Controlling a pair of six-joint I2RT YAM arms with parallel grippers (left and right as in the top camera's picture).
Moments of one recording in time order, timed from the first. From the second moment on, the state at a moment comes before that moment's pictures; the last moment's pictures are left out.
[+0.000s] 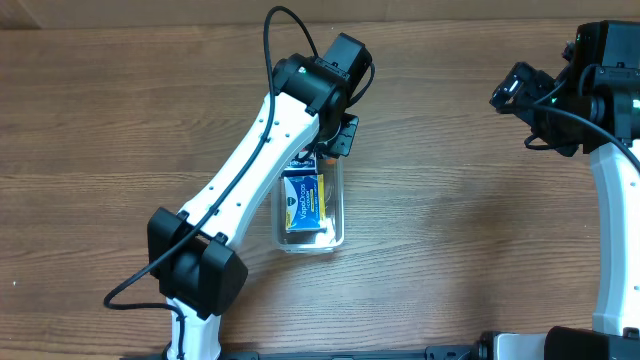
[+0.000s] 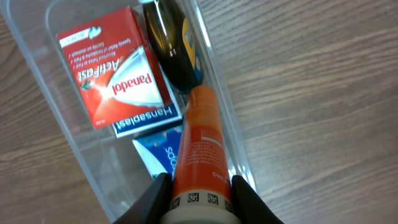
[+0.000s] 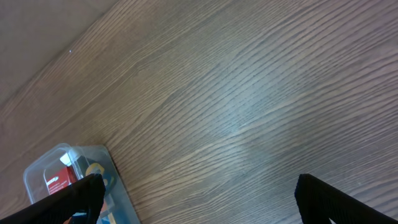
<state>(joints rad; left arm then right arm) -0.57 2.04 2.03 -1.34 -0.05 -0.28 -0.10 1.53 1.70 -1.19 -0.08 0.49</state>
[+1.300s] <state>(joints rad) -0.45 1.88 2.25 -1.66 -0.13 -0.29 -0.10 1.53 1.70 -1.19 -0.08 0.49</state>
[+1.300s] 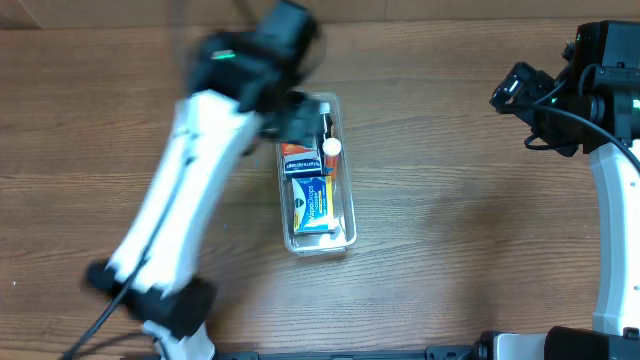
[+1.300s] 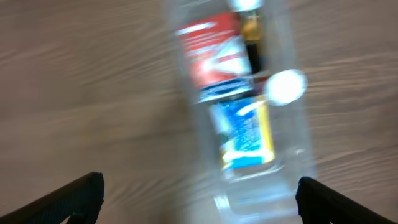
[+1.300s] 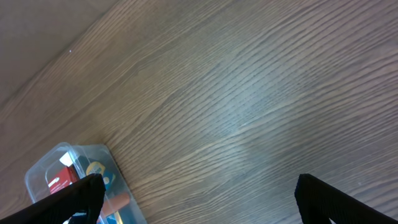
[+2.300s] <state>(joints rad) -0.40 0.70 1.53 -1.42 -0.37 -0.43 -0.10 1.53 1.70 -1.19 -0.08 0.50</state>
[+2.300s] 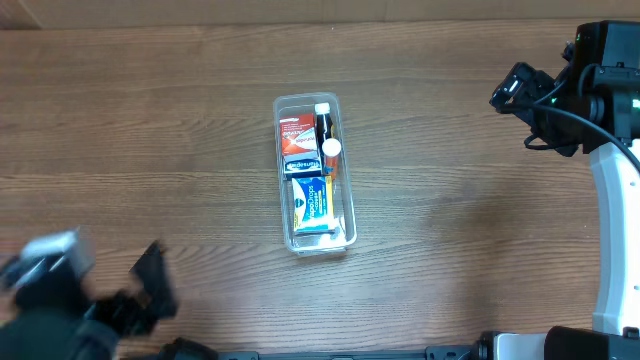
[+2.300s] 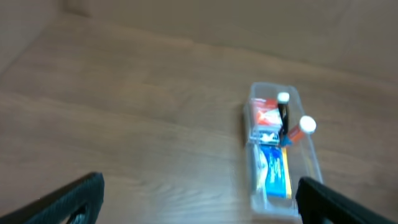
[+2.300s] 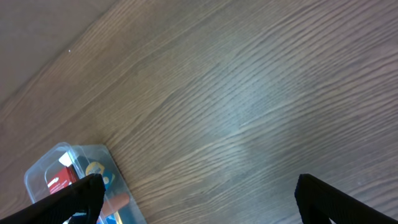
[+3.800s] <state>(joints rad) -0.06 0.02 0.13 -0.44 0.06 -0.16 -0.10 1.53 1.70 -1.19 -0.08 0.50</state>
